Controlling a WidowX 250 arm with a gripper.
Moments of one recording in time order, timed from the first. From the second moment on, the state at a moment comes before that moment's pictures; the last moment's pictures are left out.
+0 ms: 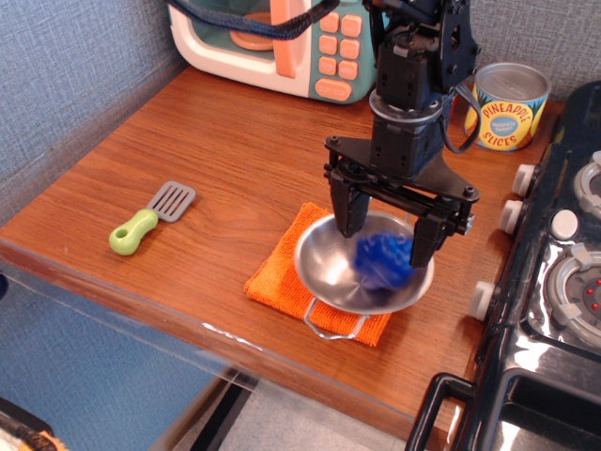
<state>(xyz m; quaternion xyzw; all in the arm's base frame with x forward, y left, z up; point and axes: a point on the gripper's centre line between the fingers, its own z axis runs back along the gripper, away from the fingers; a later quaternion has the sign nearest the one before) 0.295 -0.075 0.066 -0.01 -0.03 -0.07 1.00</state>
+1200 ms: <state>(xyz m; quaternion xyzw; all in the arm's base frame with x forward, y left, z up) 0.319 0.015 0.097 -0.05 -0.06 0.00 1.00</state>
